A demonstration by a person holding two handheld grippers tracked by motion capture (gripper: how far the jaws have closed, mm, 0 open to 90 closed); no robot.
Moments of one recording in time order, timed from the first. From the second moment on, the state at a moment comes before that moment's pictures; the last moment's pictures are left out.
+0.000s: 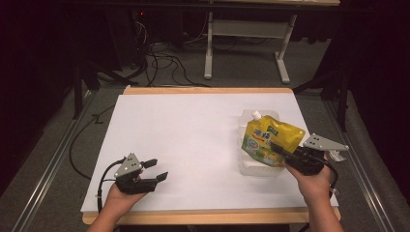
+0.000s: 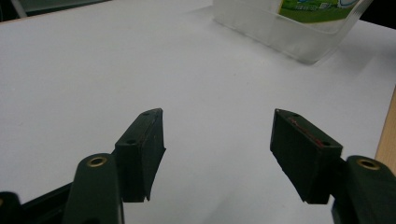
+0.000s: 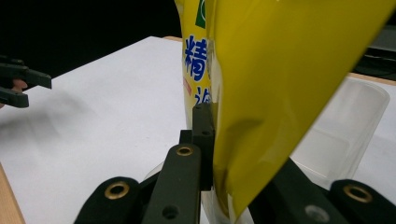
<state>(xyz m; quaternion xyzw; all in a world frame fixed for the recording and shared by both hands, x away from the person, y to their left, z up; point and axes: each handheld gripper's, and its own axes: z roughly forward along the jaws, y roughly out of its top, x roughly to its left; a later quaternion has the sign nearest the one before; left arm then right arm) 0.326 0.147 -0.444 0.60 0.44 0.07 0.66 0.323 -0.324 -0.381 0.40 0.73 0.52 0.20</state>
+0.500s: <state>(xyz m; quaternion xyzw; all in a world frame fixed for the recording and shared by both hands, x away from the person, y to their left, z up) 0.325 0.147 -0.443 0.60 0.44 0.07 0.66 0.327 -0.324 -0.397 0.41 0.73 0.51 0.19</state>
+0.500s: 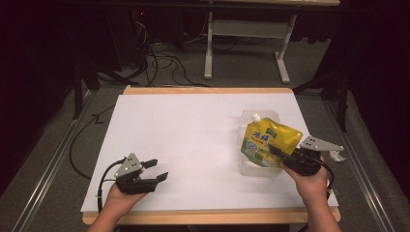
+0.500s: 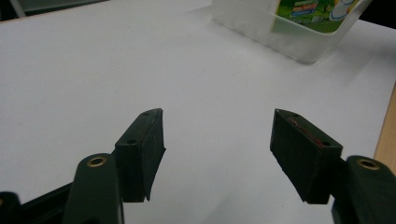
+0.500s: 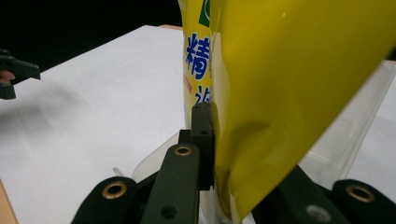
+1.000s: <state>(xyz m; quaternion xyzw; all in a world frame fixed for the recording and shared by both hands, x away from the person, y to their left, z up) 0.325 0.145 -0.444 0.60 0.44 0.07 0.66 0.329 -0.331 -0.408 0.43 0.72 0.51 0.18</state>
